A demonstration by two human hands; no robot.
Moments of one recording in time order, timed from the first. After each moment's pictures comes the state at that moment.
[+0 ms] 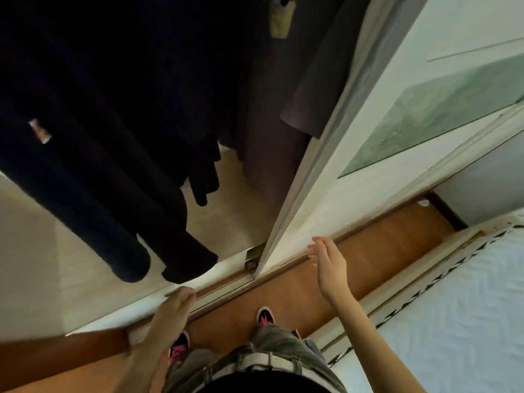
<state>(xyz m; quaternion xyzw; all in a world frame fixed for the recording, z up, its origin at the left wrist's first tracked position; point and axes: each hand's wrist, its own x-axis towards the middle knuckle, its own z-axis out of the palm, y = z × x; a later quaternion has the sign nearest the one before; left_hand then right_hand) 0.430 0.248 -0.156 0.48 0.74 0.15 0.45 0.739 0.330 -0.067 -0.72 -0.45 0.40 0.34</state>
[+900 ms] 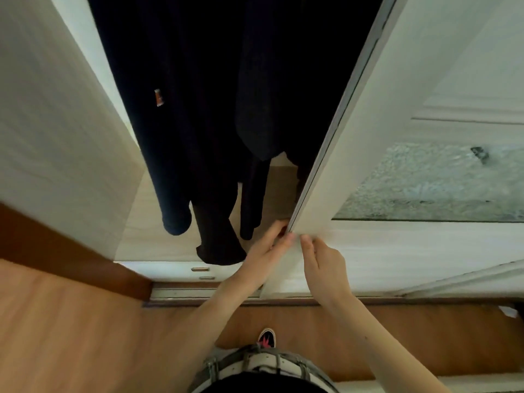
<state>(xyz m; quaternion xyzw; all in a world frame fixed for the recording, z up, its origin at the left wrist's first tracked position) 0.568 0.325 -0.020 0.42 0.59 0.49 0.49 0.706 0.373 -0.008 -0.53 -0.78 0.31 0.16</state>
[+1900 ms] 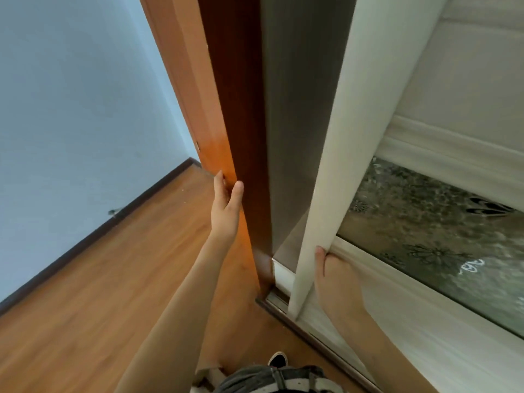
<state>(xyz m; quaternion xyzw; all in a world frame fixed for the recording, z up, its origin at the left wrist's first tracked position) 0.182 0.067 0.032 0.07 0.74 0.66 0.07 0.354 0.209 -0.009 -0.27 -0.94 0.20 0.07</state>
